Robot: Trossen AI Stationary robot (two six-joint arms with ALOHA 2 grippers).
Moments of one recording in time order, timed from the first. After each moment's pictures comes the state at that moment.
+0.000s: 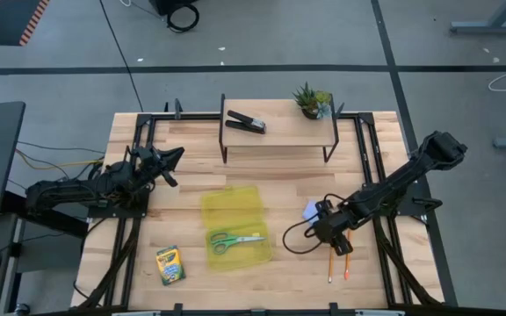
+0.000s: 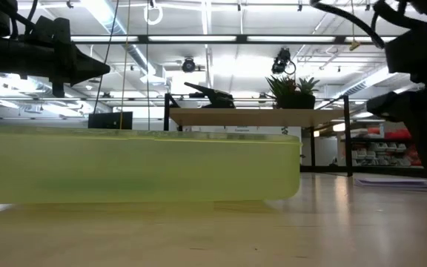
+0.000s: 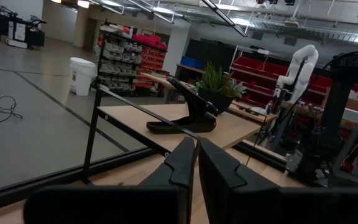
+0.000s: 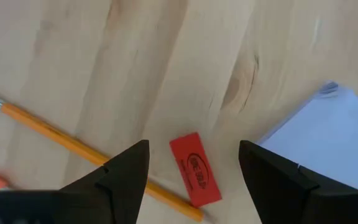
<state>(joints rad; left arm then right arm) 0.12 0.14 0.01 0.28 -0.54 -0.22 0.51 1.37 0.65 -0.52 0.00 0.24</state>
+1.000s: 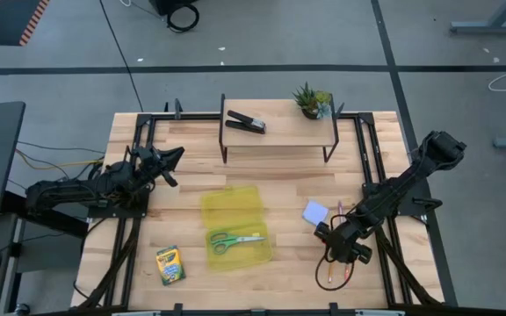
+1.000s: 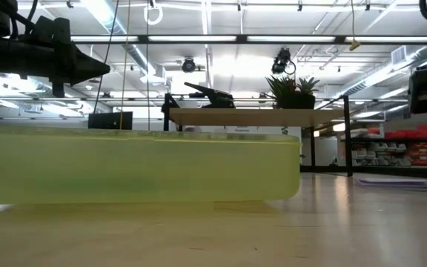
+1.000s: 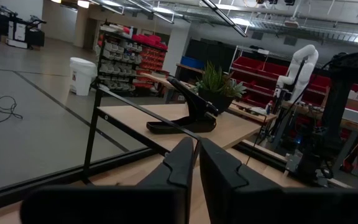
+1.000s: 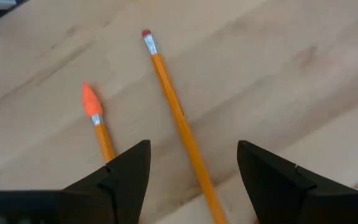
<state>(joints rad) 0.12 0.14 0.01 0.28 -0.54 -0.22 0.65 1.37 0.61 -0.40 -0.20 -0.29</state>
